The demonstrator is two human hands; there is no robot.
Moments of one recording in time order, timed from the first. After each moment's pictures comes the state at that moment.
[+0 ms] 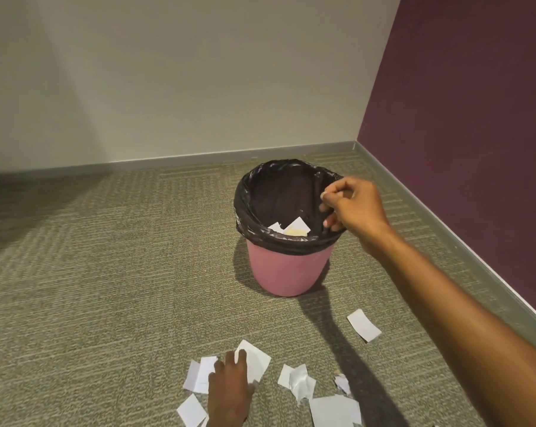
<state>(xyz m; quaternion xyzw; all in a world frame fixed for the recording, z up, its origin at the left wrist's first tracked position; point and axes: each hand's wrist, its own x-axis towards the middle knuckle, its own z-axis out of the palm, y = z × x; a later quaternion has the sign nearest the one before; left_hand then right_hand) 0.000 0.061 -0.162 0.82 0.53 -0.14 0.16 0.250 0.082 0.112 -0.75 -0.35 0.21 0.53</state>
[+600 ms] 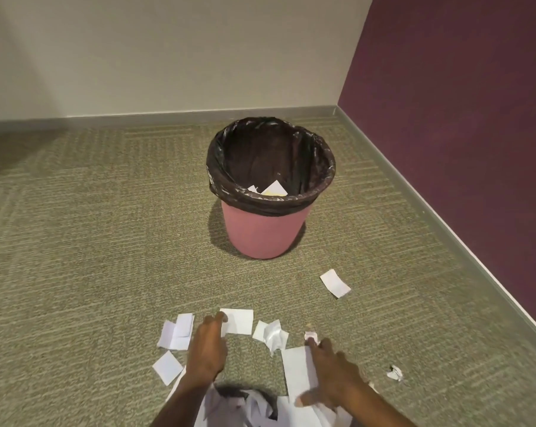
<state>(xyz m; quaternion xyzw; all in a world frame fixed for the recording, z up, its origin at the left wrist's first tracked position) -0.011 0.061 -0.198 0.80 0.51 0.02 0.31 0.180 -0.105 -0.131 -0.81 -0.41 0.38 -0.16</state>
